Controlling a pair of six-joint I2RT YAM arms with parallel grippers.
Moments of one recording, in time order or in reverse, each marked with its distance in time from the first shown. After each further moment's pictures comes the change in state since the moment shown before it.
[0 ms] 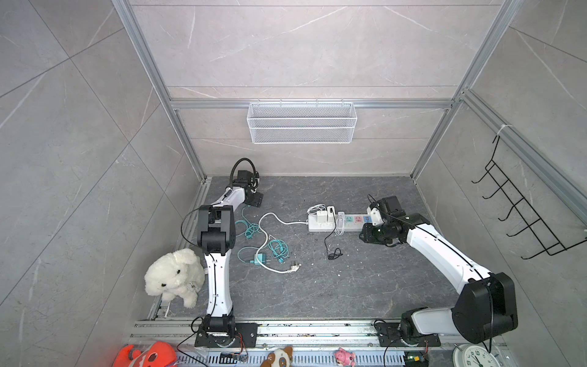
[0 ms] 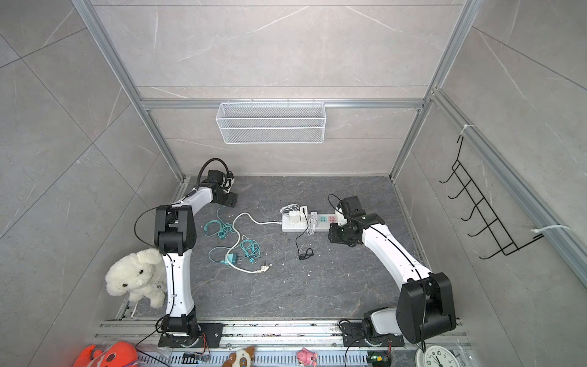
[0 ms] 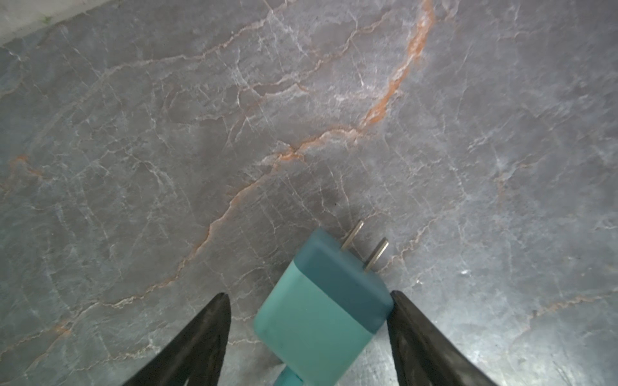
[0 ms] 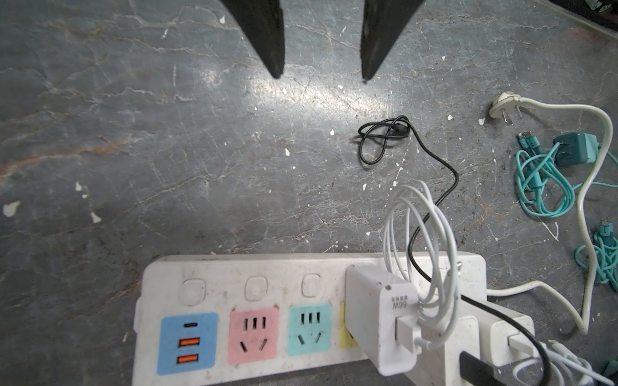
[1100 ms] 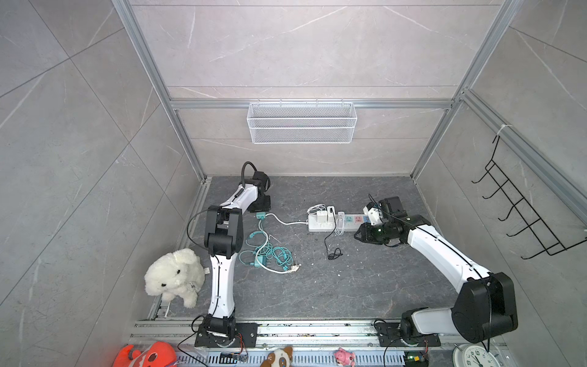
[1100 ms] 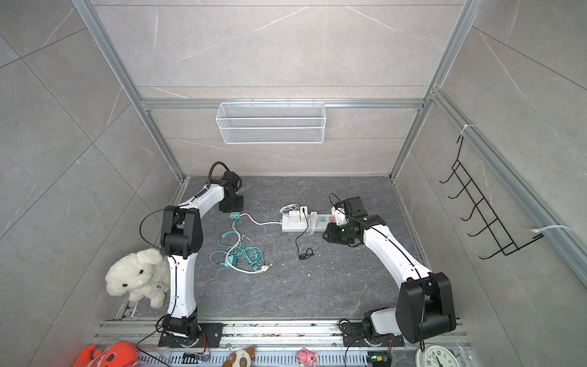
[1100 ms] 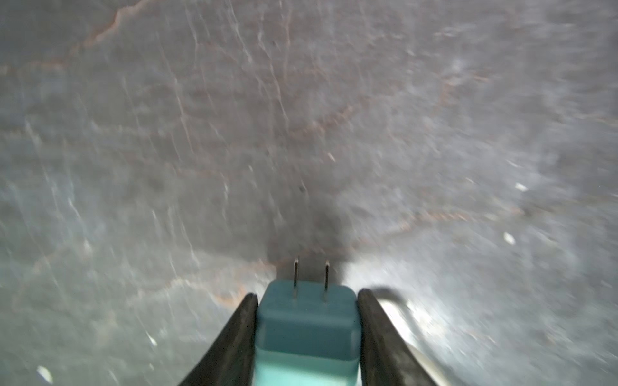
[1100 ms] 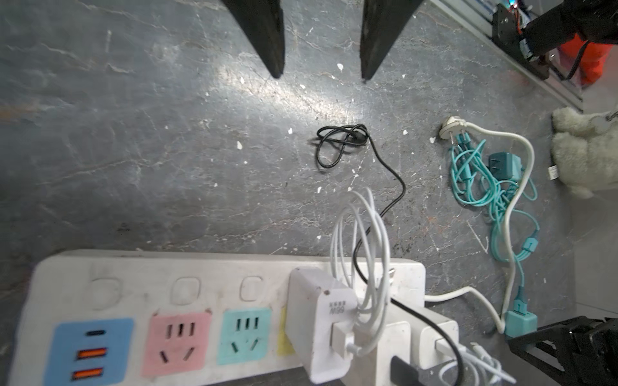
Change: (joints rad) left arm -0.148 -0.097 -0.030 -0.322 -0.087 -0.547; right arm -0.026 -0.001 -0.036 0.076 -0.216 -0.018
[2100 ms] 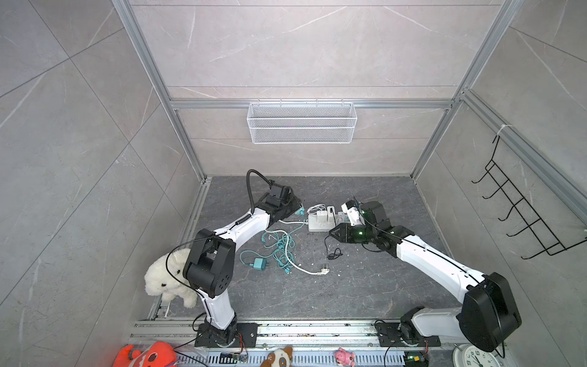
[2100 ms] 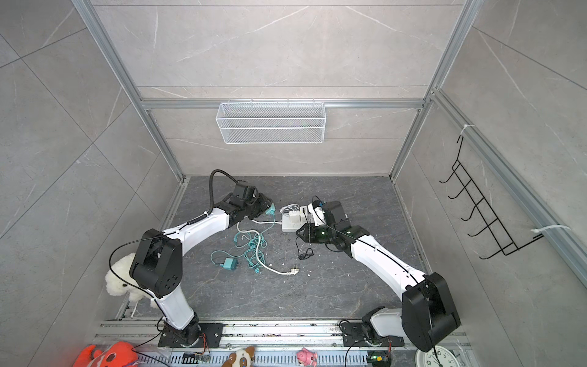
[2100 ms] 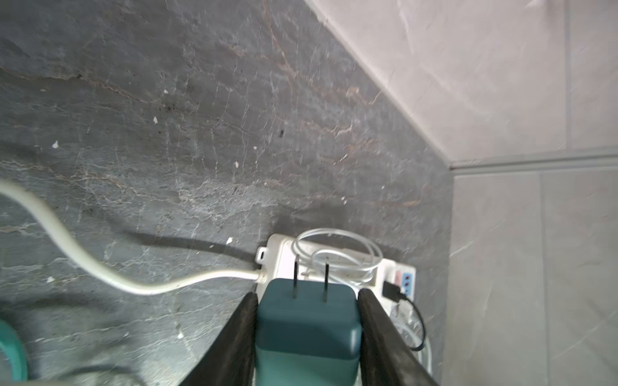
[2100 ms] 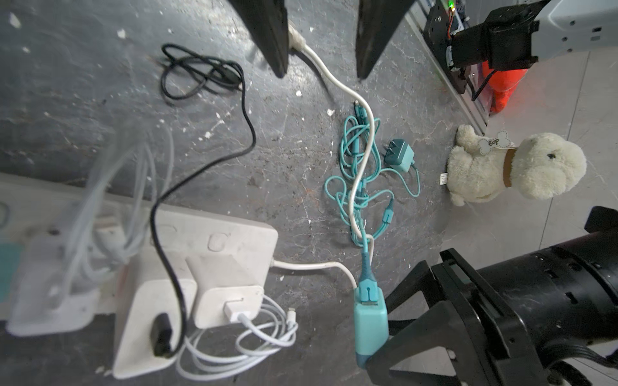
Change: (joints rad) left arm -0.279 -0.452 -0.533 0.682 0.156 -0.710; right arm 0.272 -0.018 -0.097 0.444 -0.009 0.231
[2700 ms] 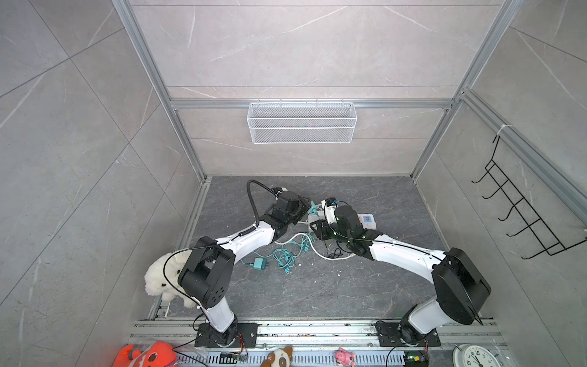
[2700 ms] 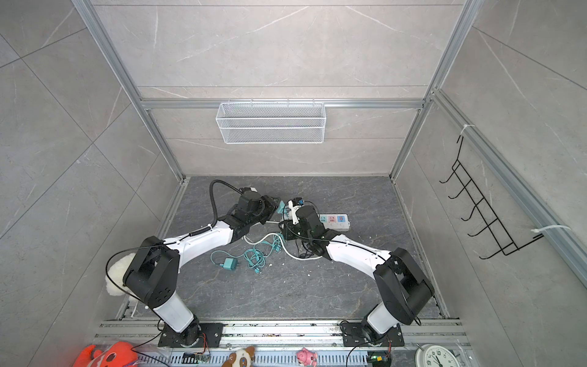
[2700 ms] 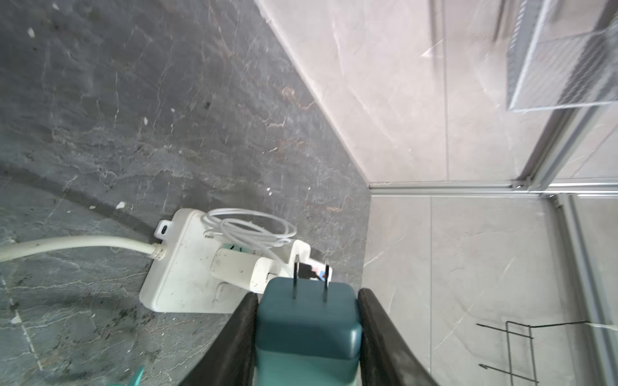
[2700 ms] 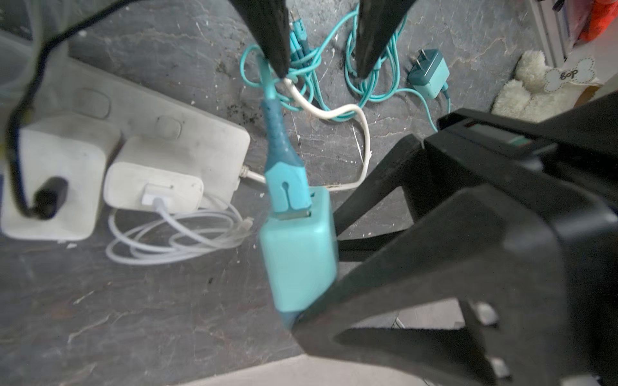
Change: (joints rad) left arm -0.110 -0.090 -0.158 0.296 -0.080 -0.265; right arm 0.175 0.198 0.027 0.376 0.308 -0.012
